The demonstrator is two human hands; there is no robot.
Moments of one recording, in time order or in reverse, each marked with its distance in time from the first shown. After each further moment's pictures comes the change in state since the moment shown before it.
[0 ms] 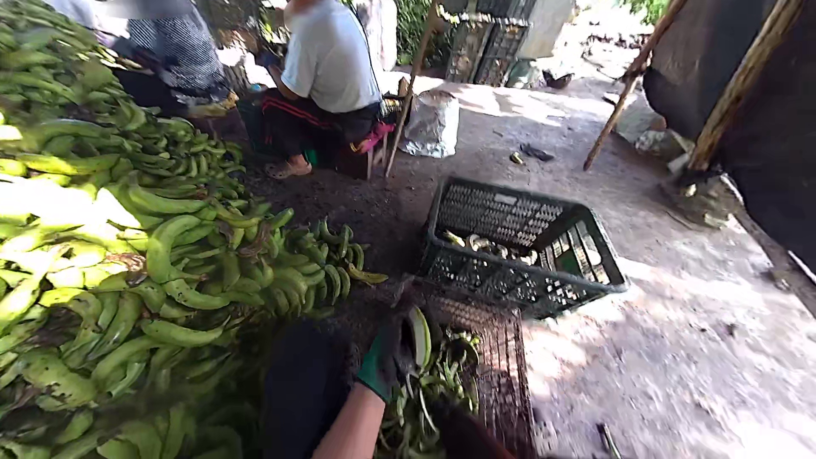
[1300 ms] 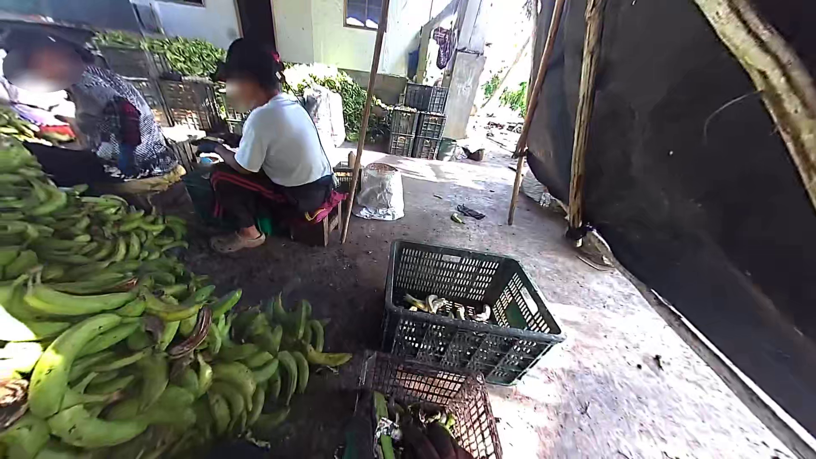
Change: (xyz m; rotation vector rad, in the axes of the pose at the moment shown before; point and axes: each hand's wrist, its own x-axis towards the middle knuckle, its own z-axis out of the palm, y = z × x) left_hand -0.040 0.007 0.026 0.565 0.178 0.119; right_hand -0.012 -0.088 -0.025 -0.453 0.816 -0.380
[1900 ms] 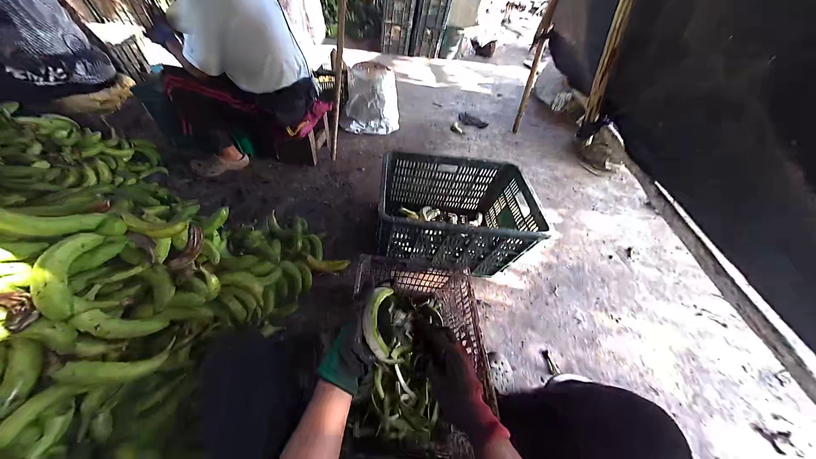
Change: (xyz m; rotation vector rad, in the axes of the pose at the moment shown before) left_hand 0.022 -0.033 -0.011 -0.418 -0.337 -0.005; right_hand -0.037 0.026 -0.012 0.342 -0.072 0.124
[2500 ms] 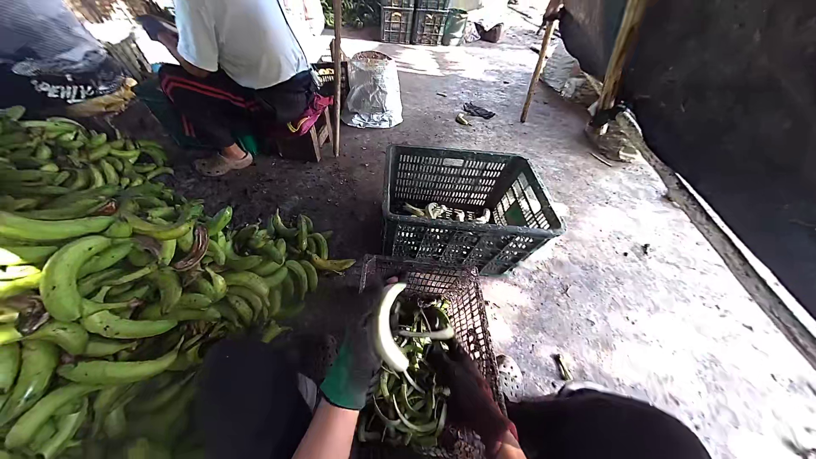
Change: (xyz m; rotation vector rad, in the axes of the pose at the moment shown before) left_hand -0.008 0.028 0.027 -0.020 -0.055 0.304; right_hand 0.011 0.016 0.011 0.472 -0.080 0.496
